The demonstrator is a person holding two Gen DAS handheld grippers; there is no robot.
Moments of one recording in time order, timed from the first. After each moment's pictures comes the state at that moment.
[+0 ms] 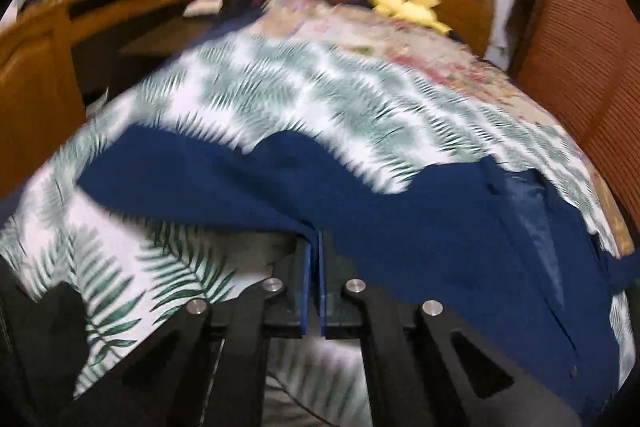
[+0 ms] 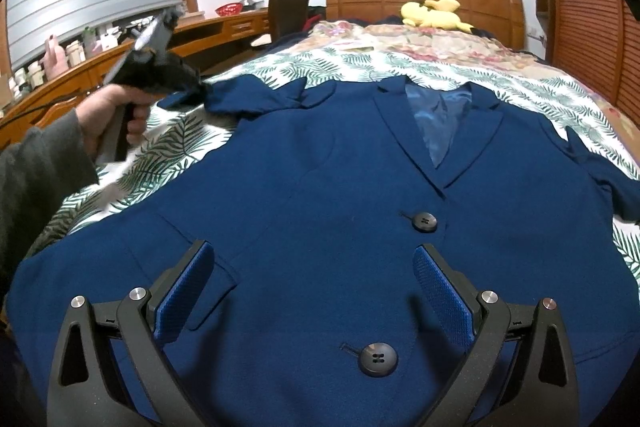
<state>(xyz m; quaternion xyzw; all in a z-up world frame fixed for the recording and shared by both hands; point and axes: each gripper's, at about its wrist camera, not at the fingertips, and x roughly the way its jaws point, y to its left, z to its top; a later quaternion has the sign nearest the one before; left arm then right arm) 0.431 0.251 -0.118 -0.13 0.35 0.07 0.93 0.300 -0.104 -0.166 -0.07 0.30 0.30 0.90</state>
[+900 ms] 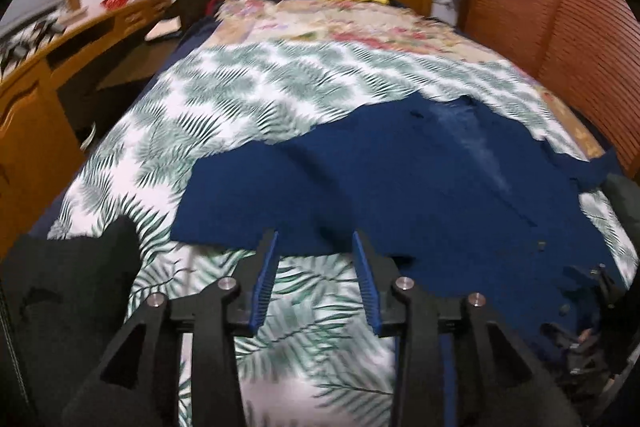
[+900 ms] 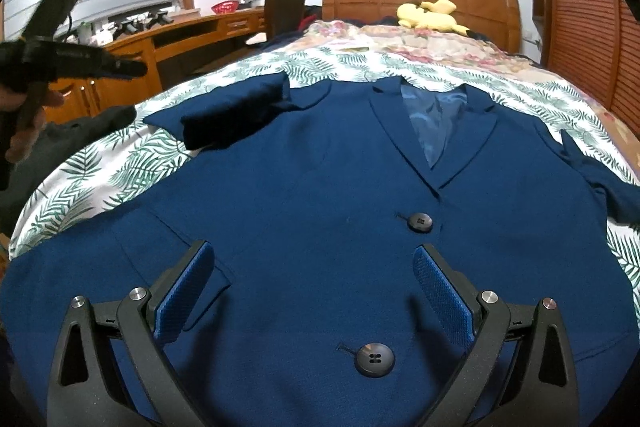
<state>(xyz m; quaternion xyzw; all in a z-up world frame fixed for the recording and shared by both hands) 0.325 0.220 -0.096 -0.06 0.39 0.02 0.92 0.300 -0.100 -0.166 -0.08 0.30 0.28 0.91</state>
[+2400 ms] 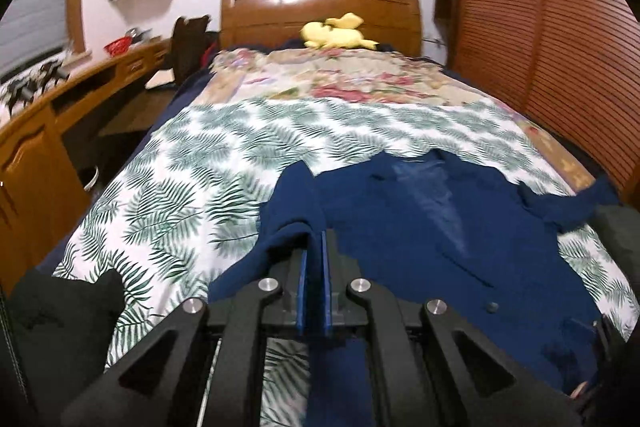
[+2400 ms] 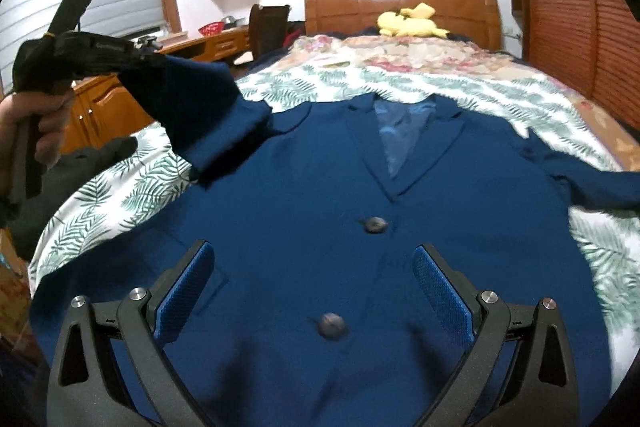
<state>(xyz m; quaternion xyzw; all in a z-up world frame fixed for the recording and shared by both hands) 0.330 0.133 -0.023 -0.03 0.31 0.02 0.95 0.280 -0.148 -0.129 -0.04 0.29 0.27 0.92</state>
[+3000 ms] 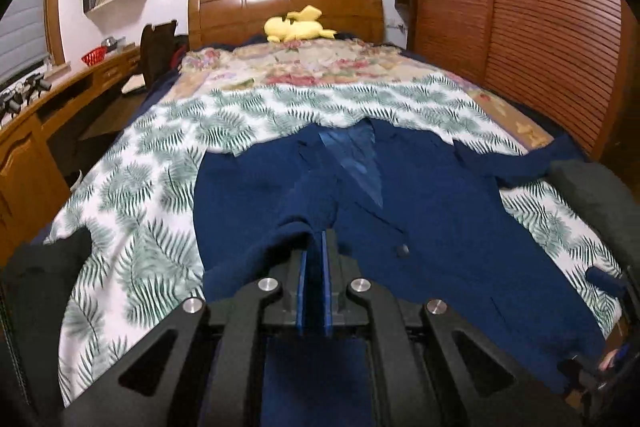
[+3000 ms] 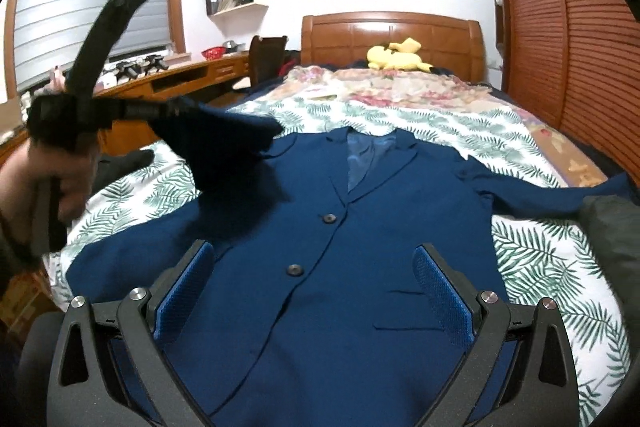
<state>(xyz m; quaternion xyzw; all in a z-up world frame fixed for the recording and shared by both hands) 0.252 0.024 -0.037 -0.01 0.32 -0.01 0.95 0.196 -0.221 -0.077 -0.05 0.23 0.26 0.94</state>
